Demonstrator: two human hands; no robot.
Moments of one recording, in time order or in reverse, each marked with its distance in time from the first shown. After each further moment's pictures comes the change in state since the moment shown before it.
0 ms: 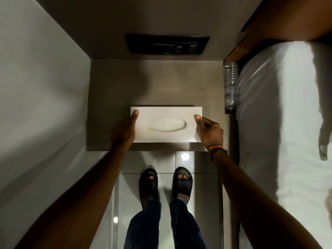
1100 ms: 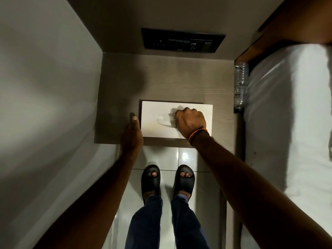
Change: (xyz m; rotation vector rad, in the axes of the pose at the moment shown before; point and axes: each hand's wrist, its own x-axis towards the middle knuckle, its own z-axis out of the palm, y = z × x) left_hand -0.009 -0.044 0.011 -0.188 0.029 -0.089; right_hand -0.020 -0.084 0.057 -1.129 -0.216 -0.670
